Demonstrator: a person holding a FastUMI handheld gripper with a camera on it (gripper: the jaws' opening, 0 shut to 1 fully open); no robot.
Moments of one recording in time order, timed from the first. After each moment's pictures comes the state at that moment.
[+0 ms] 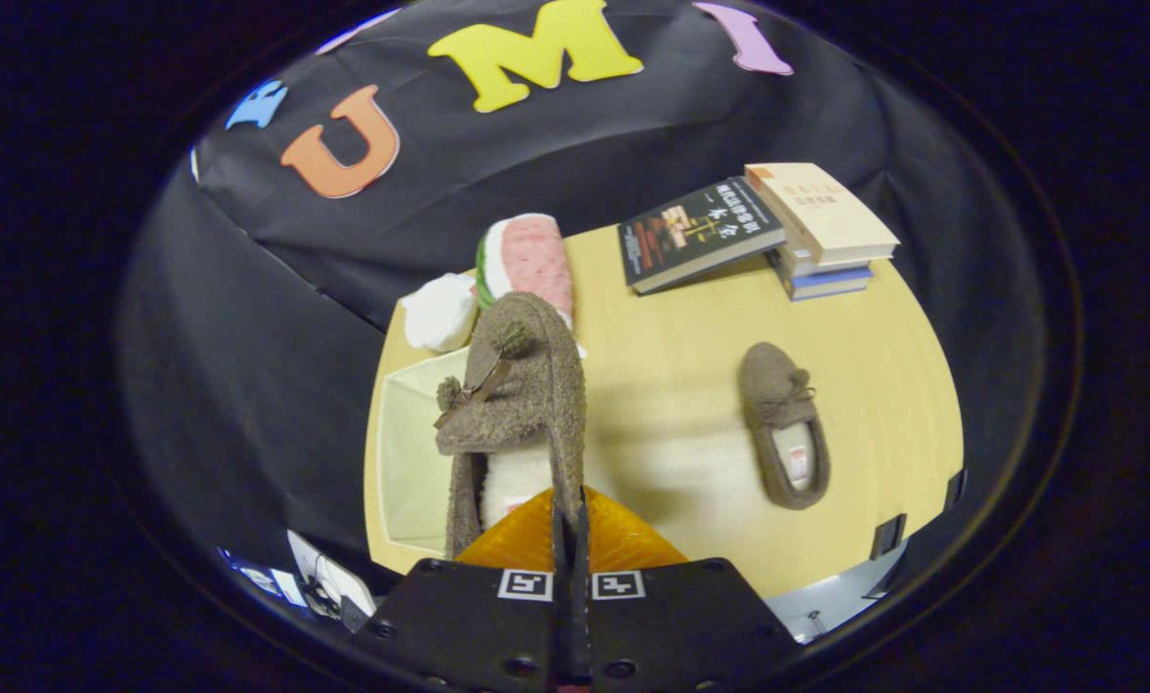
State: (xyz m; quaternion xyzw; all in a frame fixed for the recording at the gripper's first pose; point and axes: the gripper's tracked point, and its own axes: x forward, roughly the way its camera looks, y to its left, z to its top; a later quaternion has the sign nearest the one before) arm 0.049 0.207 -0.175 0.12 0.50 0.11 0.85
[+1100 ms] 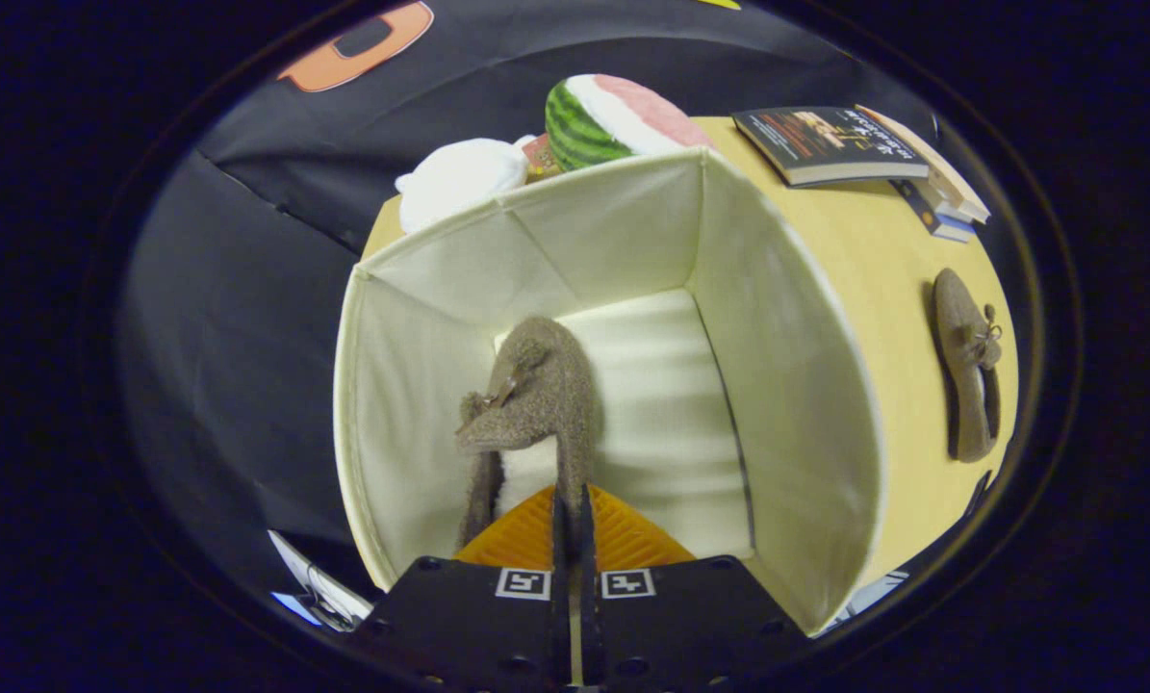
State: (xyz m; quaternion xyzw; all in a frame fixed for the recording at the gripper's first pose) arm 0.079 0.404 -0.349 0.10 0.58 0.09 0.80
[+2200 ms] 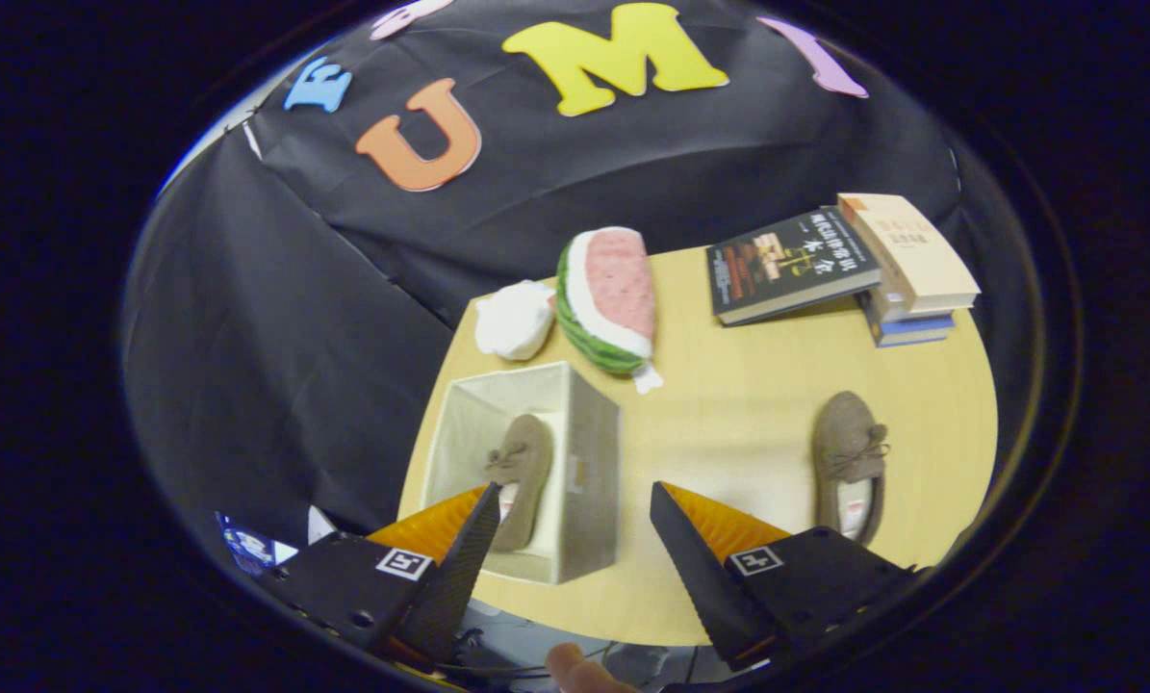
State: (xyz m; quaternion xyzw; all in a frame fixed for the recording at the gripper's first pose) arm 0.082 0.193 -0.185 0.11 0.46 0.20 0.86
